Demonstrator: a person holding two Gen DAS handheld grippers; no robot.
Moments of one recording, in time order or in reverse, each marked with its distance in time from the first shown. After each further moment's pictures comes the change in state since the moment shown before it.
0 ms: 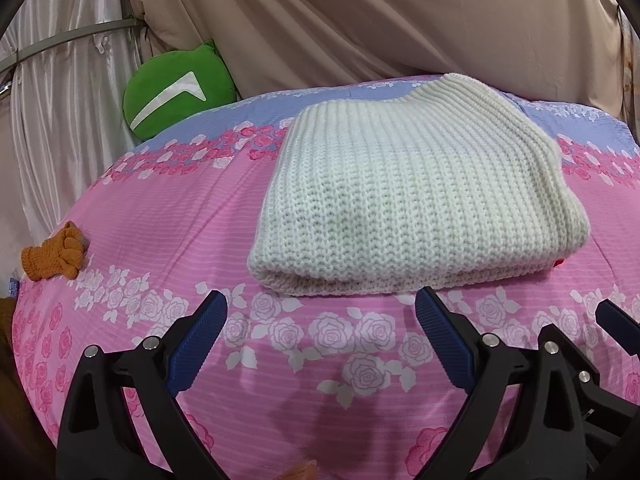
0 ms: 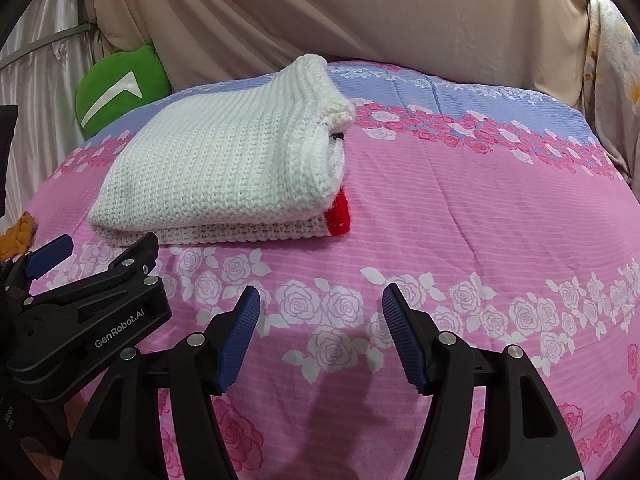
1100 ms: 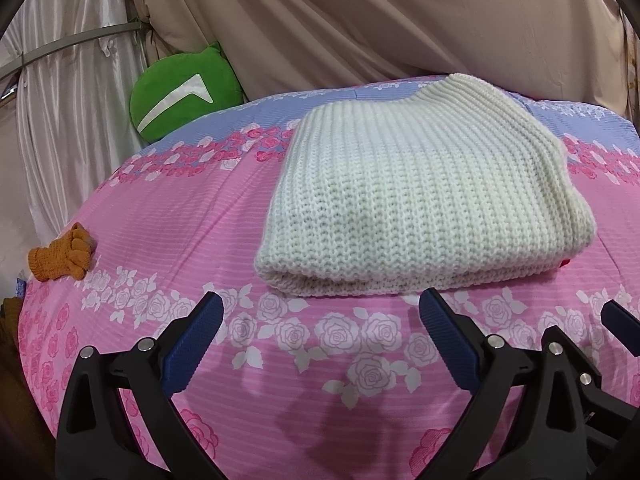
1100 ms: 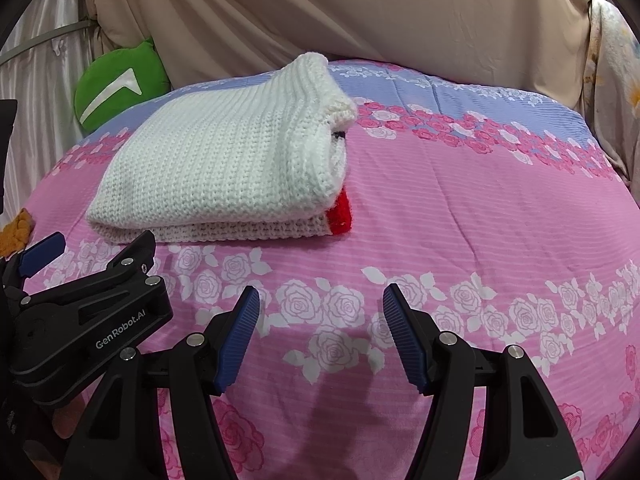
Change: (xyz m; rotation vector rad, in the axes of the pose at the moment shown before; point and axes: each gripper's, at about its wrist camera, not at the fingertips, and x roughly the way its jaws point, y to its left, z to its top) left arm -0.001 0.000 -0.001 0.004 -0.006 0.029; right arm 0.002 0.003 0.000 -0.011 0.003 -0.011
